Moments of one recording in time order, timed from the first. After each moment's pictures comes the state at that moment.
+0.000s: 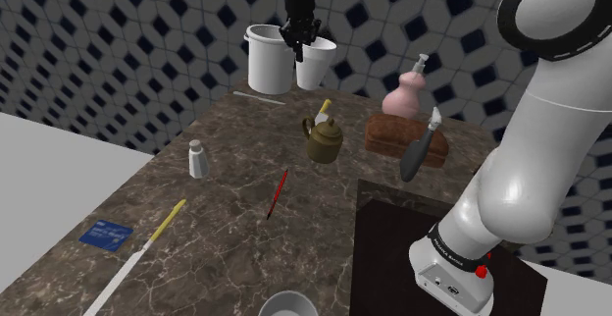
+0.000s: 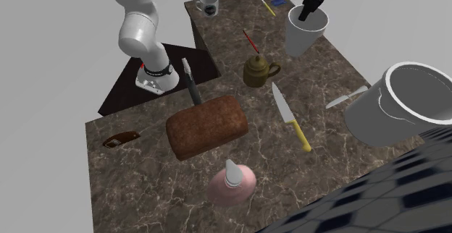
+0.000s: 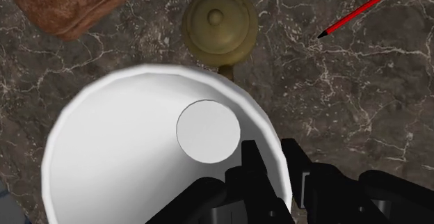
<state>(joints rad) 0.21 0.19 0.00 -1.45 -0.10 1.48 0.15</state>
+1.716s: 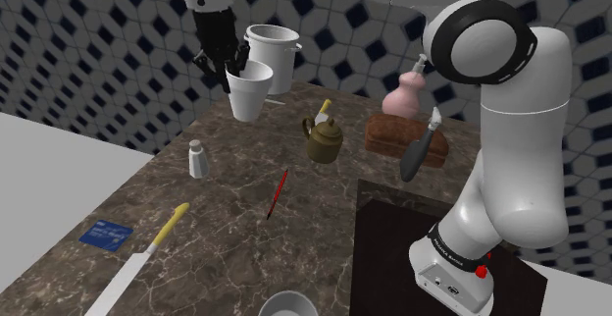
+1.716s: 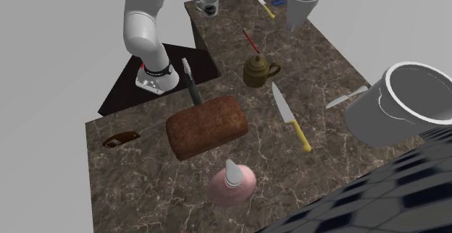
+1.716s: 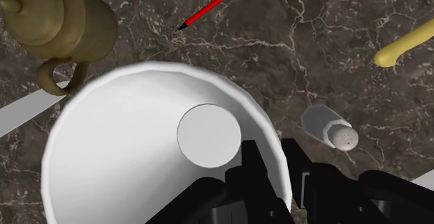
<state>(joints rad) 0.45 0.51 0.12 -1.11 -0.10 1.42 0.49</state>
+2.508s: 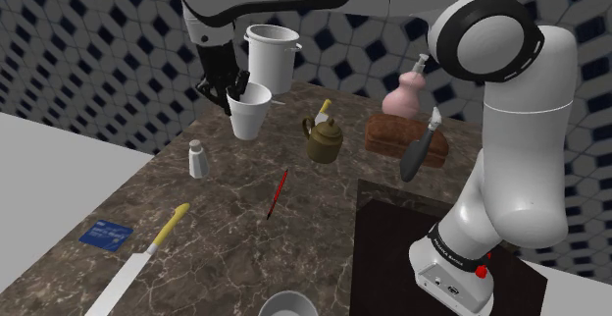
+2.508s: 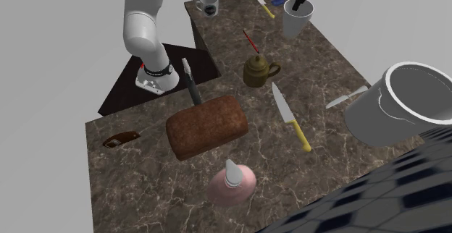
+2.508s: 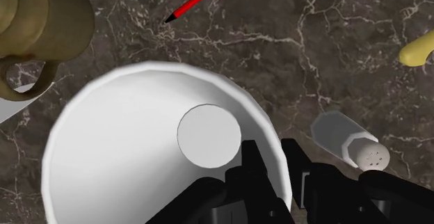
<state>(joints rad) 0.44 0.48 0.12 -1.31 -0.10 1.60 0.50</state>
